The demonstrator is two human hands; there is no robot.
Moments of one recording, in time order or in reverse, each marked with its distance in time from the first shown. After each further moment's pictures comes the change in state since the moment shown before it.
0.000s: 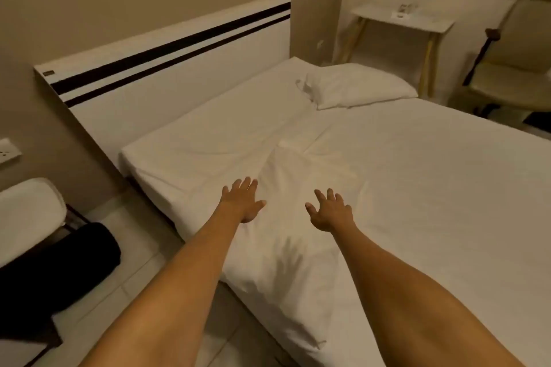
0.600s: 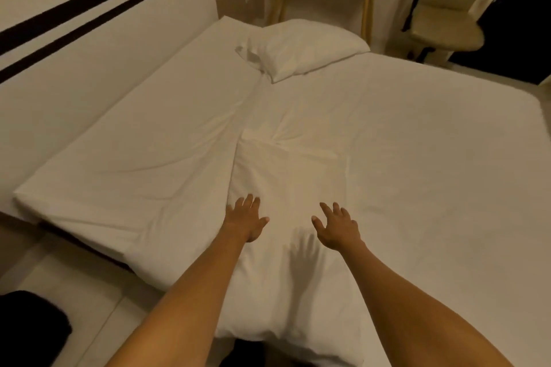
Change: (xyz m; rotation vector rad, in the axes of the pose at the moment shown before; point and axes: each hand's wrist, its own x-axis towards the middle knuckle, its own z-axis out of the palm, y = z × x) left_hand 0.186 -0.026 0.024 0.088 -0.197 0.281; right_hand 0.108 -0.006 0.059 0.130 -0.065 0.340
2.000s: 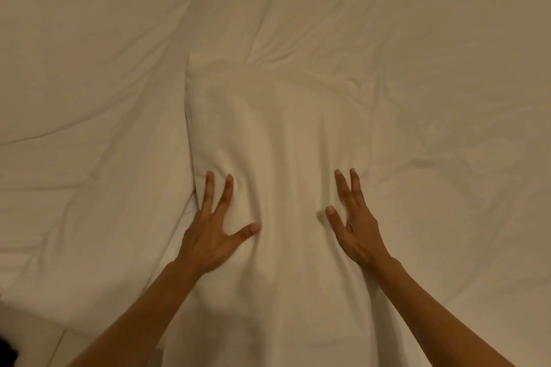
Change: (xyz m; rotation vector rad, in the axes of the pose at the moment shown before) left_hand 0.181 -0.059 0.164 -0.466 0.213 0.144; right_hand 0.139 0.062 0.156 0.510 0.248 -0.154
